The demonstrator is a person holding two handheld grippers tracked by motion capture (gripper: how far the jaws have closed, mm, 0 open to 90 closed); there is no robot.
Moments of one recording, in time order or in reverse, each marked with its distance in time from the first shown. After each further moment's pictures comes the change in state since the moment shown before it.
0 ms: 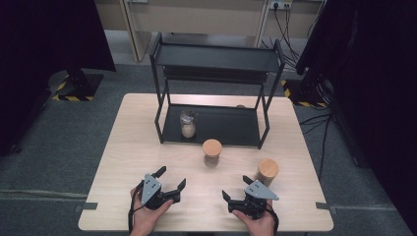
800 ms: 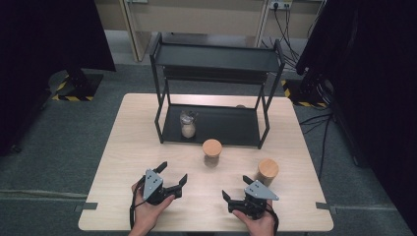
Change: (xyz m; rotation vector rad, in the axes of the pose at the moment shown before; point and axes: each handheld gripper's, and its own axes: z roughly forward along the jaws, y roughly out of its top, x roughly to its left) left arm 0.000 0.013 0.004 0.007 0.005 0.013; right arm 0.000 0.000 0.000 0.000 -0.002 -0.003
